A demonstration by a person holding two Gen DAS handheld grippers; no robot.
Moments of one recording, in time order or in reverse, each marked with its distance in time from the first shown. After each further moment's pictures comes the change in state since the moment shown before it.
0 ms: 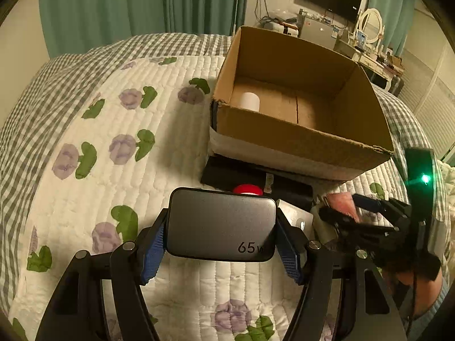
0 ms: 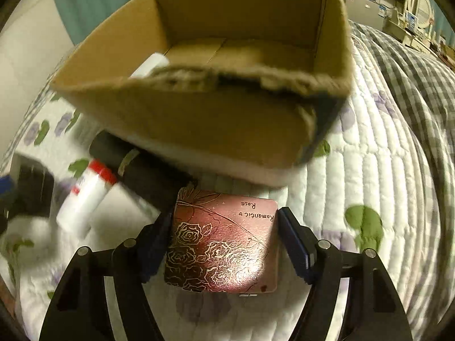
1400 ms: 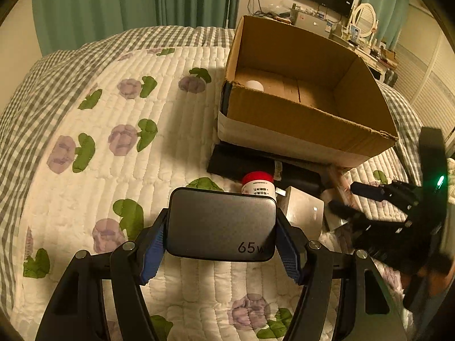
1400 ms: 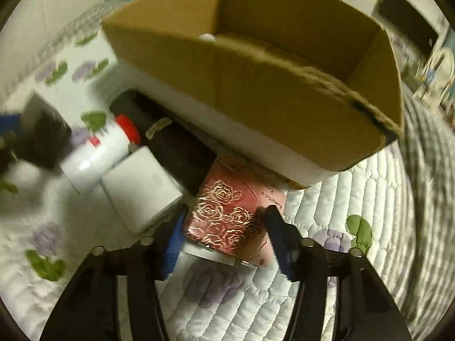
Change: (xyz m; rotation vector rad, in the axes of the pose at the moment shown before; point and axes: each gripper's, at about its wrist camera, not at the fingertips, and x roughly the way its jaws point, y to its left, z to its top) left arm 0.010 0.017 -0.008 0.032 0.021 -0.037; right arm -0.006 0.026 -0.011 -0.185 0.007 -0.032
